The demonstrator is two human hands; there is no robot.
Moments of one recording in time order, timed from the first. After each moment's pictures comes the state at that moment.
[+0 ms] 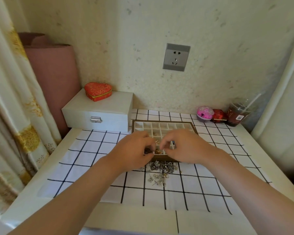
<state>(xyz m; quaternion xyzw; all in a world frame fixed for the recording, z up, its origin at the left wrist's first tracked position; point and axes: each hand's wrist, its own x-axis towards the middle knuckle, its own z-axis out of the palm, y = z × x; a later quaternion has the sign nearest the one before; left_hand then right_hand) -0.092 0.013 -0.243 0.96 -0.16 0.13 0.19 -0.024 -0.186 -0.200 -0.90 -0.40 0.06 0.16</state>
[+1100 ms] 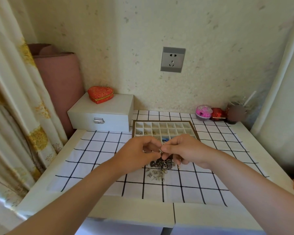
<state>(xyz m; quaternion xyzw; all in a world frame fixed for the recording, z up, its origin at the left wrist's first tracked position) -0.122 -0.012 -0.225 0.86 -0.07 0.04 0.50 -0.047 -0.202 -0.199 -0.81 -0.21 0.30 0.46</state>
